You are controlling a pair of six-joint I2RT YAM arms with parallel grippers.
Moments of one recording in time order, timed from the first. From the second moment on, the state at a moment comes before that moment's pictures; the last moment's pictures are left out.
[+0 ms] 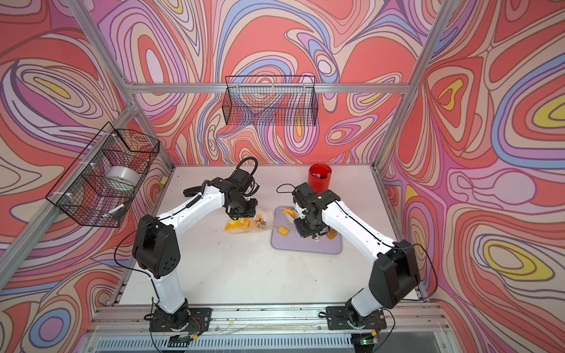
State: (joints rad) left arm -0.51 1.86 1.58 -0.96 0.15 -0.47; right arm 0.54 1.50 1.34 -1.16 -0.04 0.10
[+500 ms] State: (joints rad) left arm -0.51 1.86 1.57 -0.94 0.18 -0.47; right arm 0.63 1.58 1.41 -1.17 -0.22 0.04
